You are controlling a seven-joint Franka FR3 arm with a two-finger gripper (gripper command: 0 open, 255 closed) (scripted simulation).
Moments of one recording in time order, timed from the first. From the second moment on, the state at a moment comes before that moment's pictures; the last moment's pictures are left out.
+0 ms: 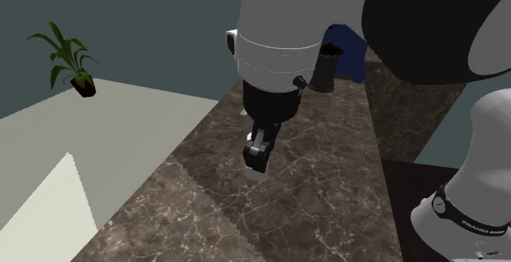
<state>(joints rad) -0.02 -0.23 0.27 -2.23 -0.08 2.04 0.44</state>
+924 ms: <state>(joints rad) -0.01 -0.26 0.26 -2.07 -0.07 1.86 0.41</state>
